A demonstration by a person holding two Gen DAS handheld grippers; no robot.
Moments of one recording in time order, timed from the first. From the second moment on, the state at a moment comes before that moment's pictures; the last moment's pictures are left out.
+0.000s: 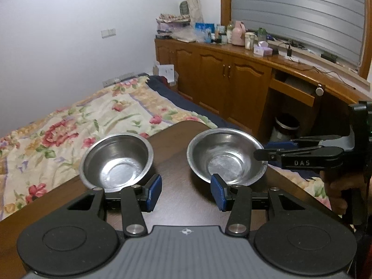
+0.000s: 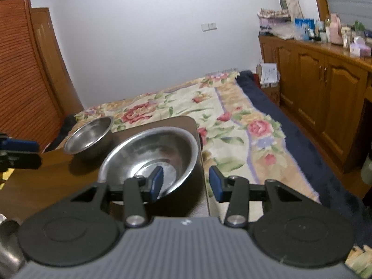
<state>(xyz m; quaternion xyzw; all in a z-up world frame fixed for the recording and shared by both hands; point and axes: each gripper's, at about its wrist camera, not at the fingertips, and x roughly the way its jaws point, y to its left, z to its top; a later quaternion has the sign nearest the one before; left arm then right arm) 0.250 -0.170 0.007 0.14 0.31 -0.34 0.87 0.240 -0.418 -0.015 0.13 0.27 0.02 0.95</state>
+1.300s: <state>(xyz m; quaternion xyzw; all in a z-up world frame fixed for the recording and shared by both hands) 0.288 -0.203 -0.018 0.11 0.38 -0.36 0.85 0.259 -0.407 -0.015 0.19 0.29 0.06 0.94</state>
